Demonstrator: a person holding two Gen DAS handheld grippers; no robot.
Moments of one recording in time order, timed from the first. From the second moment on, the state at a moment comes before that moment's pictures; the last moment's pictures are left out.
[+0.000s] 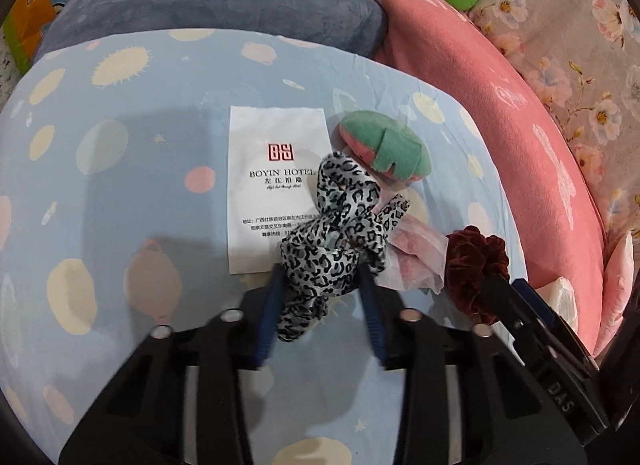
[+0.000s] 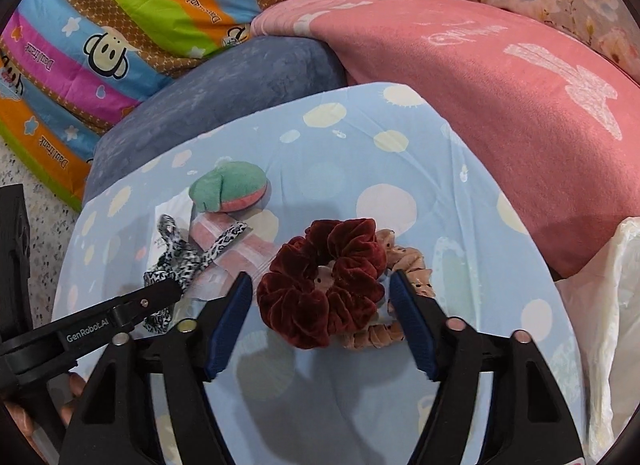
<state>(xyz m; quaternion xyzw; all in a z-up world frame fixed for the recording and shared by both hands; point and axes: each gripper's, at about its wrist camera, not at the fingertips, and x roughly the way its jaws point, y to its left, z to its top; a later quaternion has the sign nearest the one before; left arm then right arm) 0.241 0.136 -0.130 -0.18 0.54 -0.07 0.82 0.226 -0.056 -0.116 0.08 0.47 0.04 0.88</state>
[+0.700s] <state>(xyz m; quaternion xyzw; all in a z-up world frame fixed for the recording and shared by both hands) 0.204 0.106 -0.003 -0.16 0.43 -0.13 0.88 0.184 -0.076 0.004 0.09 0.36 0.07 0.92</state>
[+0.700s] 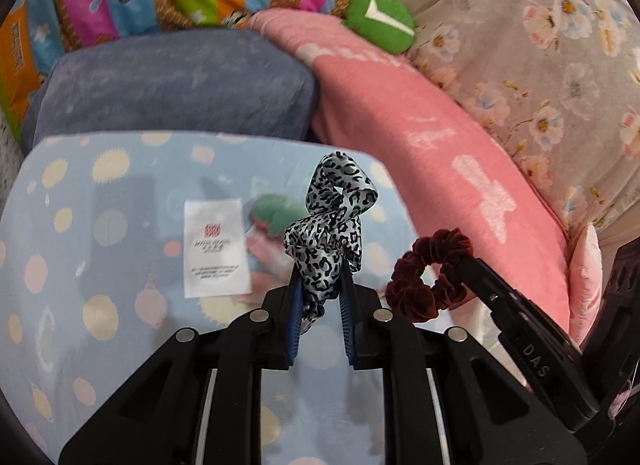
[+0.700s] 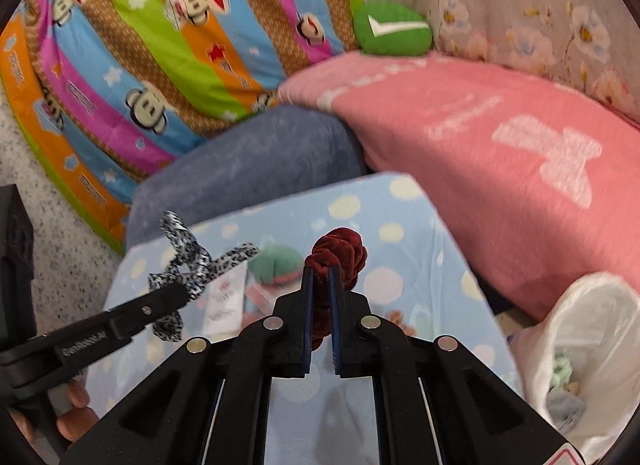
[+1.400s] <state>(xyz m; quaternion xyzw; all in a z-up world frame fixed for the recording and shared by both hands) 0.137 -0.065 0.140 -0.08 0.33 -0.28 0.90 0.069 -0.218 0.171 0.08 0.20 -0.03 0.98</state>
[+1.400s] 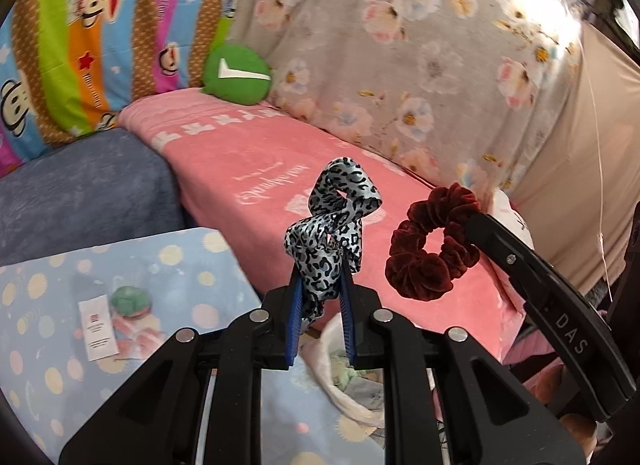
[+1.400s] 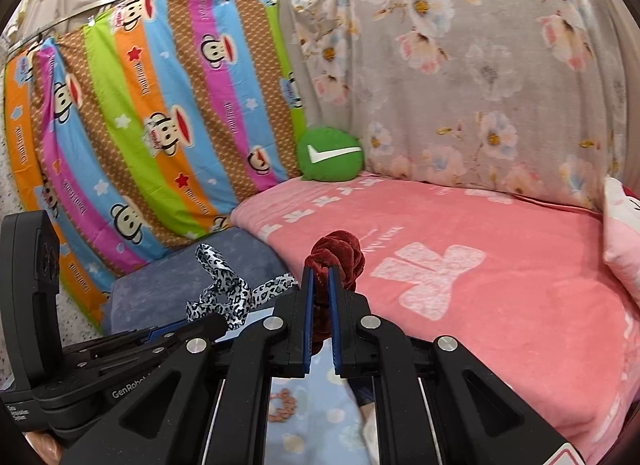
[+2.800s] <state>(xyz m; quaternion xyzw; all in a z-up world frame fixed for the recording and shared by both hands) 0.129 -0.150 0.088 -0.07 0.38 -0.31 0.87 0.032 -0.307 0.095 0.12 0.25 -0.13 0.95</state>
